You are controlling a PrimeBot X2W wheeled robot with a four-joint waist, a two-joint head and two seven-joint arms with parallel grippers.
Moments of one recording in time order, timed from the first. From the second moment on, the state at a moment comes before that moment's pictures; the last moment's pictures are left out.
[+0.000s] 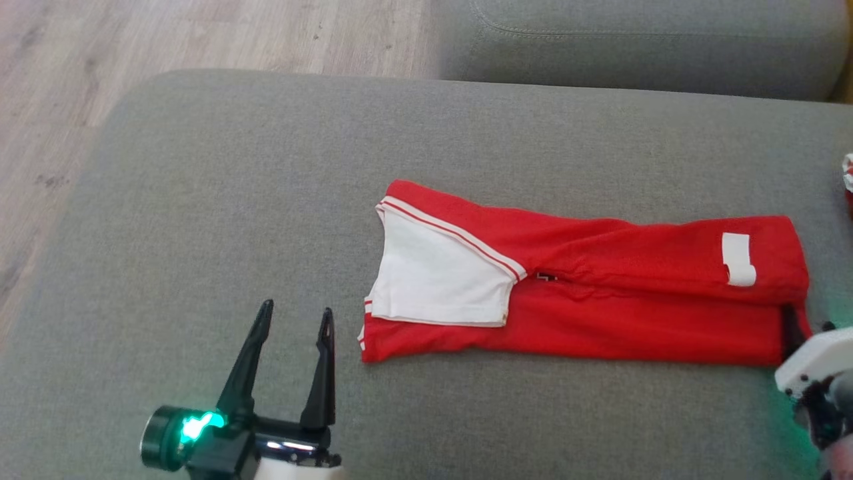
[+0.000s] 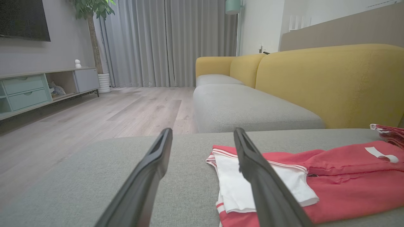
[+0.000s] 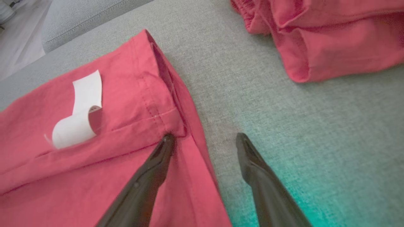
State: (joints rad) left arm 0.09 0.13 -0.35 -0.06 -0.14 0.11 -0.25; right arm -0.32 -0.25 -0.27 0.87 0.35 0.13 0.12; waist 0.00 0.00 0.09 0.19
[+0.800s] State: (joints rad) left arm 0.11 0.07 -0.27 -0.05 -0.09 0.03 -0.25; right arm -0.40 -0.26 -0.26 0.87 0.32 0.13 0.01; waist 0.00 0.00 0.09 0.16
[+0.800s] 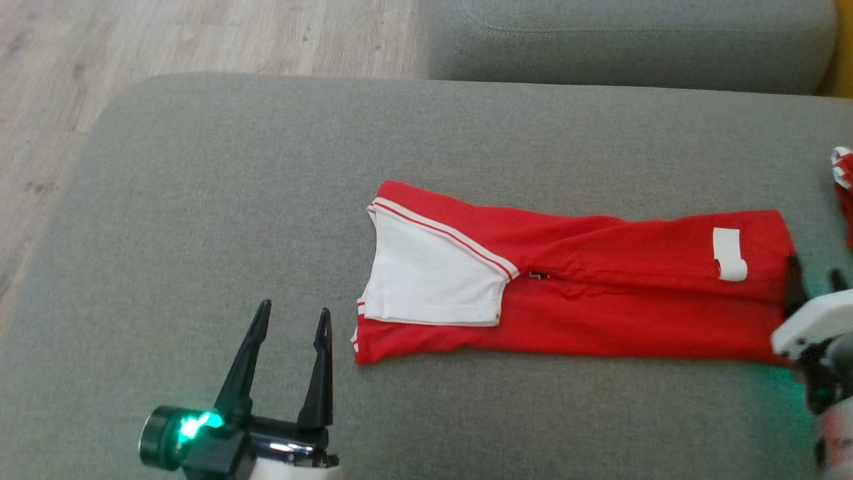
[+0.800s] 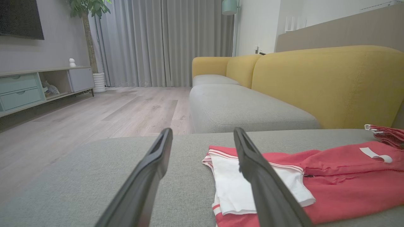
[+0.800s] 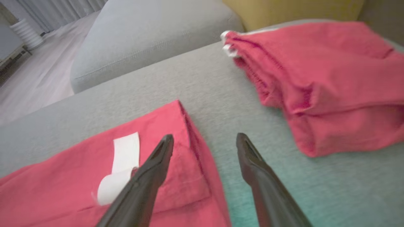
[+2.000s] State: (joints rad) left arm 0.11 0.06 -0.25 -0.05 -0.09 0.01 -0.25; right arm -0.36 -0.36 -0.36 0.49 0.48 0.13 0.36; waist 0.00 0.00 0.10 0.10
